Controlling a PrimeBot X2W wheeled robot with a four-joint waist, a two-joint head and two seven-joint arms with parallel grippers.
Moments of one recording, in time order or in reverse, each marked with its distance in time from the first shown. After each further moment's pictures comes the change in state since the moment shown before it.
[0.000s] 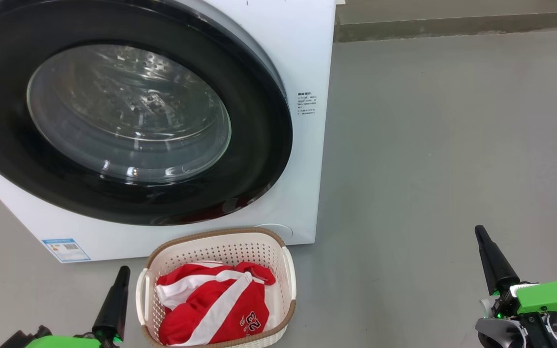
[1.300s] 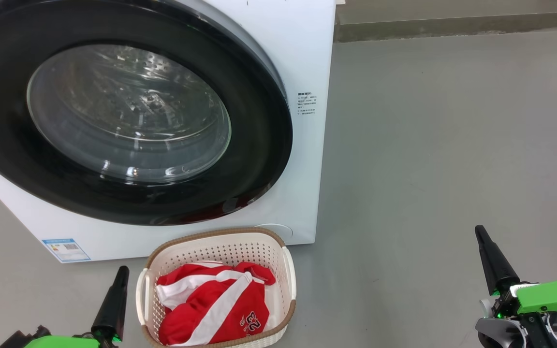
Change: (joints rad) left arm 0.000 -0.001 0.006 0.000 0.000 0.000 0.004; right arm 0.000 0.000 0.000 0.000 0.000 0.000 0.000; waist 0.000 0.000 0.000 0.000
